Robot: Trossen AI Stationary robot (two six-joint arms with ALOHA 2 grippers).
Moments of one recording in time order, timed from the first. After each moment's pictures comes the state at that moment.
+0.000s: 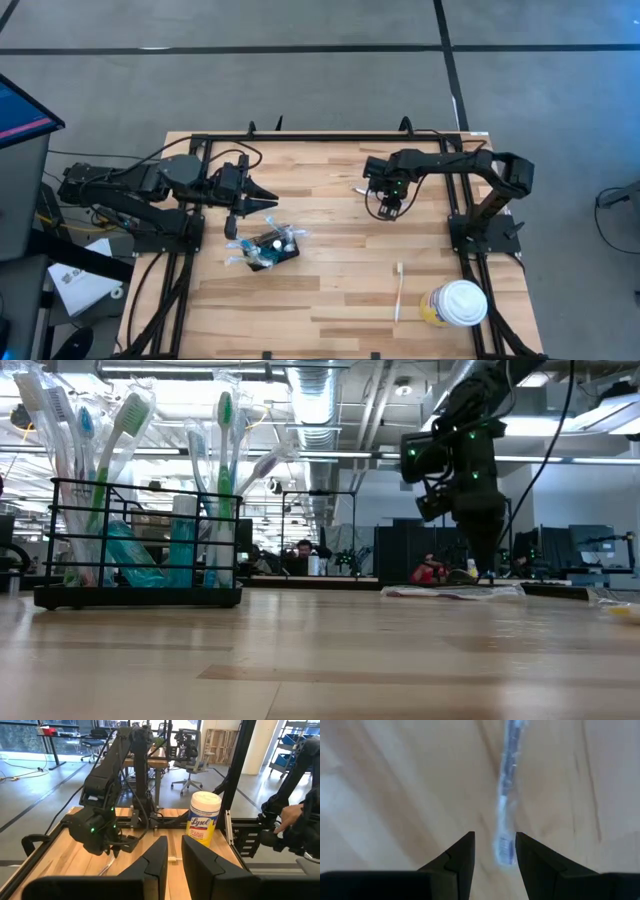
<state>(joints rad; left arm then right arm) -0.14 0.94 1.06 -0.27 -0.10 -0.06 -0.37 1.64 1.01 -0.95 0.00 0.02</state>
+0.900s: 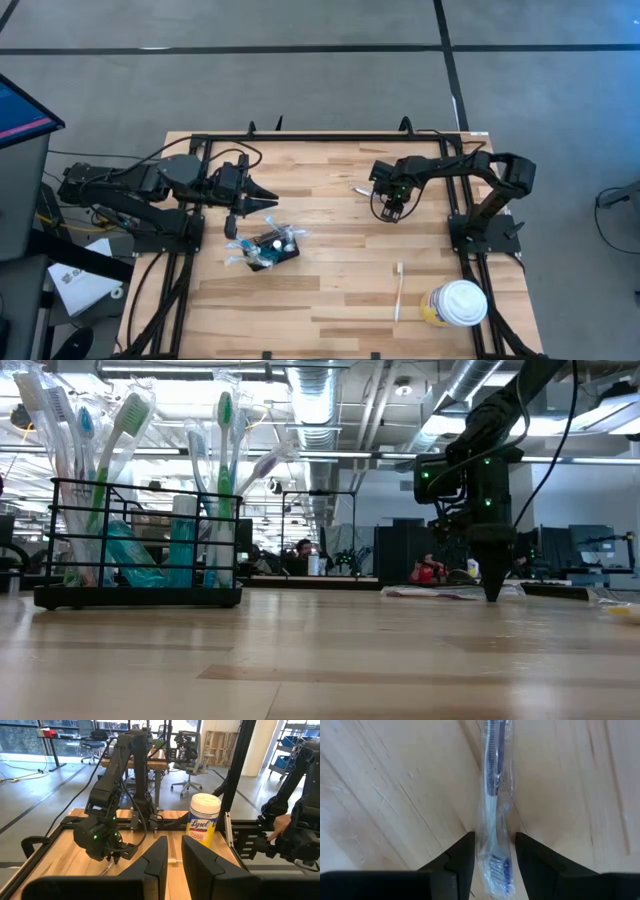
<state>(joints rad) -0.14 0.94 1.06 -0.26 -0.10 -0.06 -0.41 1.64 0.83 -0.73 0.00 0.03</state>
